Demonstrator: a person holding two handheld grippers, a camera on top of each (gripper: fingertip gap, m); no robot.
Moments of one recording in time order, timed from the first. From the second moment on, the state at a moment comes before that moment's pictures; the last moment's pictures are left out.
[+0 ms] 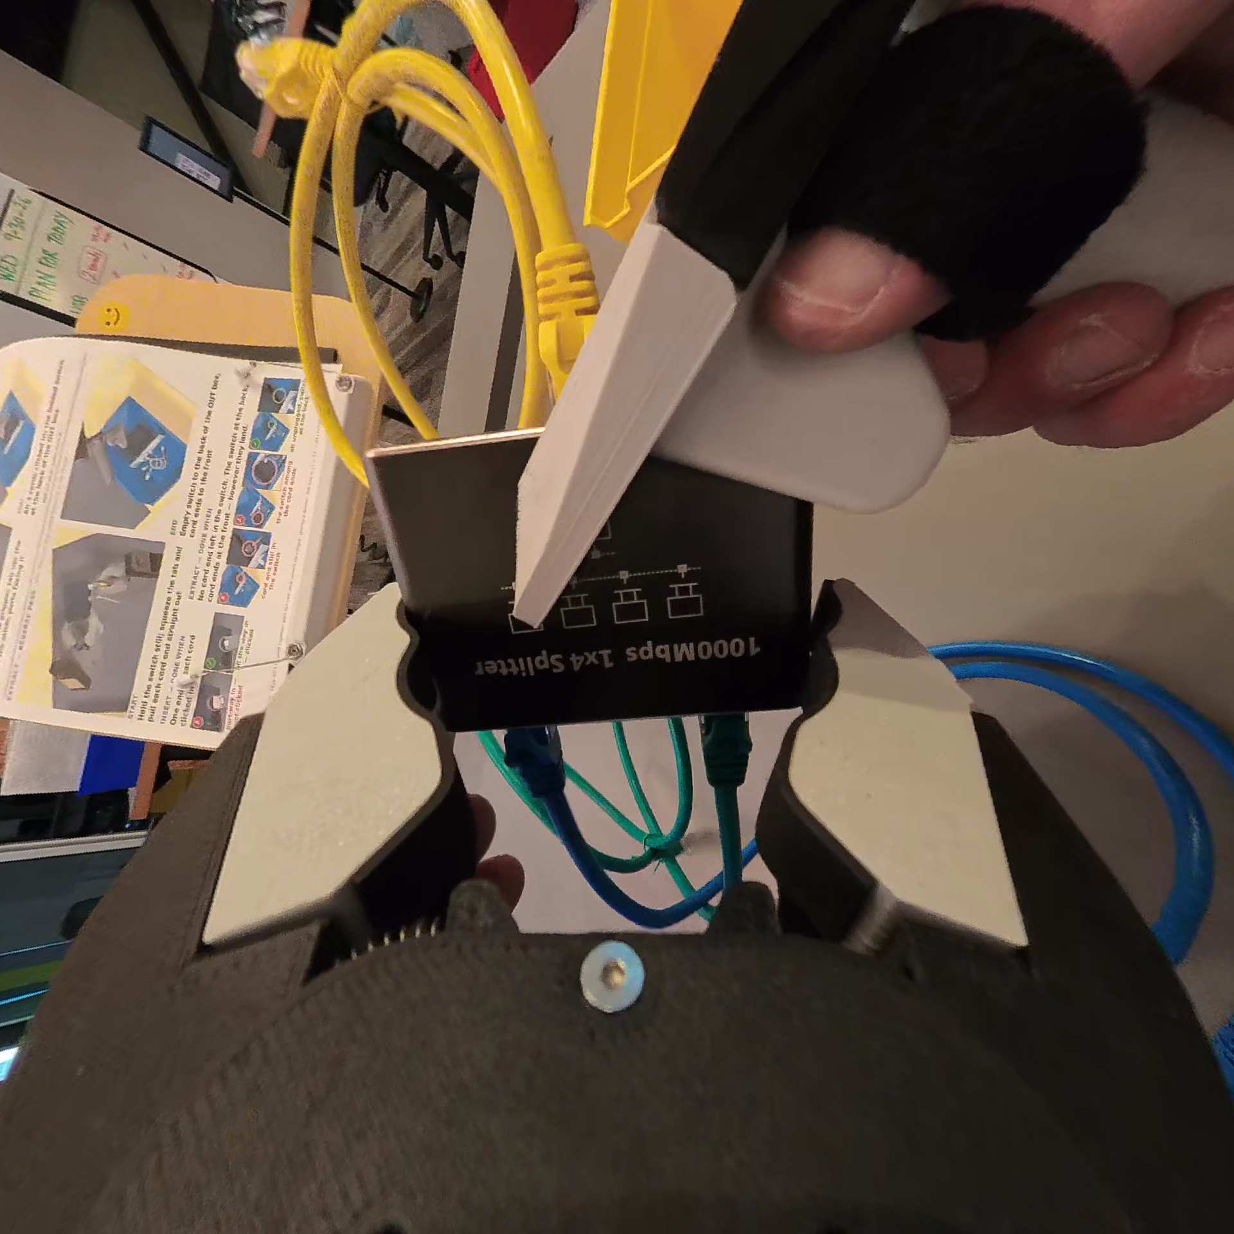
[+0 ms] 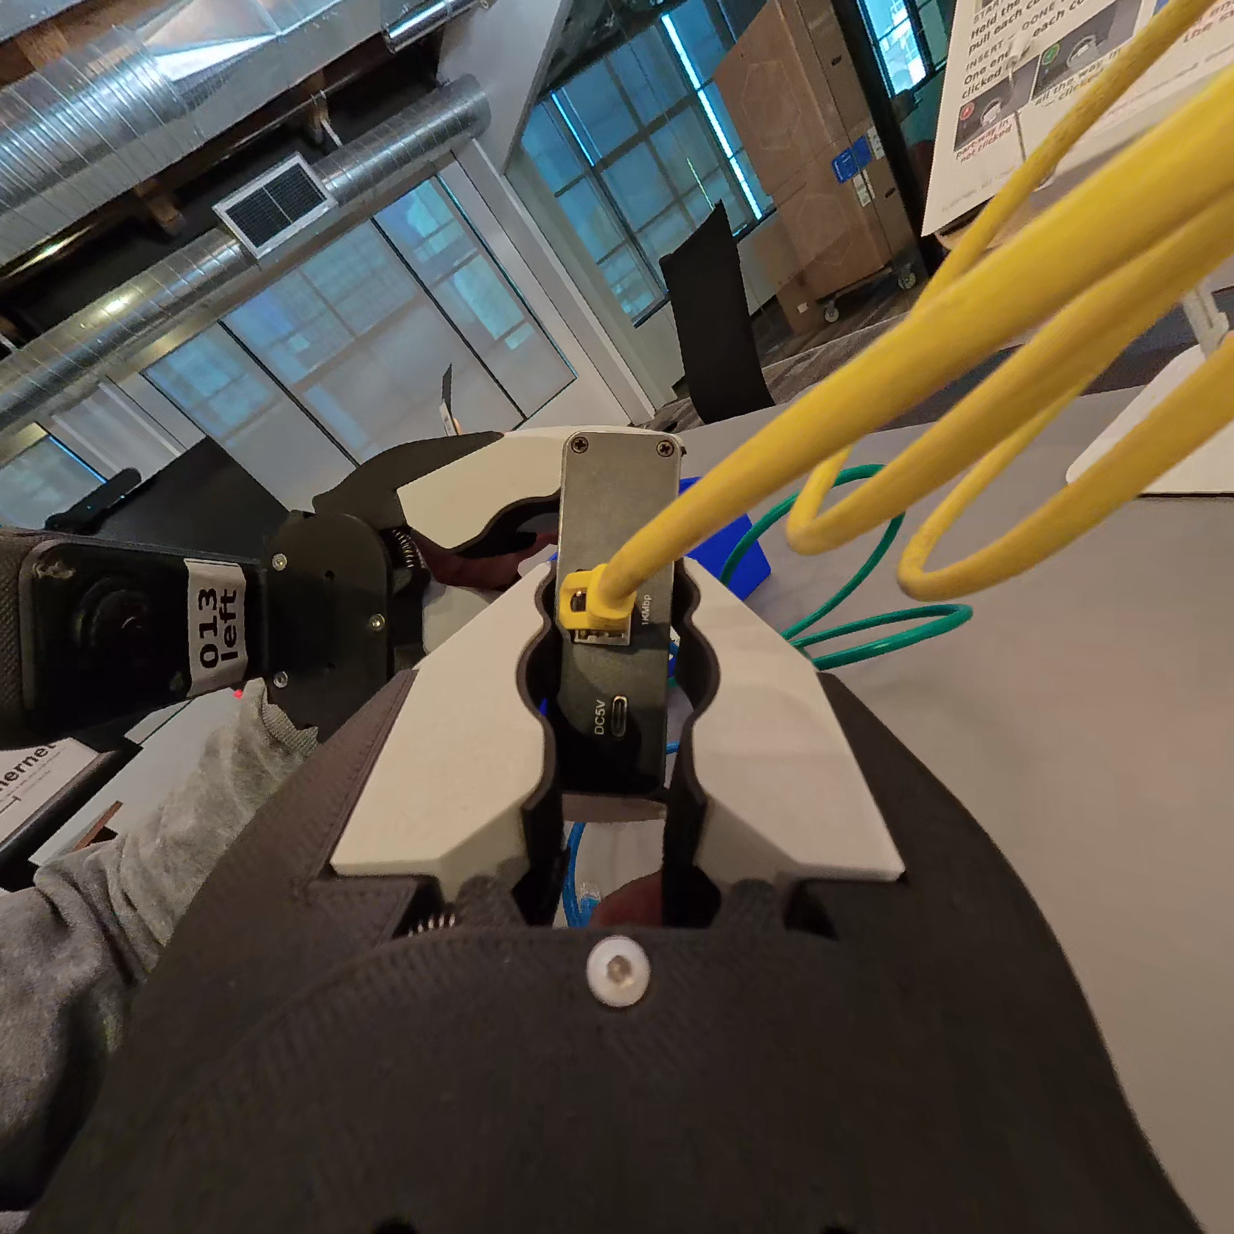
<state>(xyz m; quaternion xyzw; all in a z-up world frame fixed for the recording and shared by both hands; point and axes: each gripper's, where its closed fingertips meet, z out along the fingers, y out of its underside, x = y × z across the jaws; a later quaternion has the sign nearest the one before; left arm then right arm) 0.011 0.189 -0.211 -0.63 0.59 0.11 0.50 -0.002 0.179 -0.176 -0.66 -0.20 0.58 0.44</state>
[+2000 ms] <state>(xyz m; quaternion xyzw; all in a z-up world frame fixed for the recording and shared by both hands) 0.002 0.183 -0.231 -0.67 0.58 0.01 0.47 -0.005 0.178 -0.201 -0.65 -0.30 0.55 0.42</state>
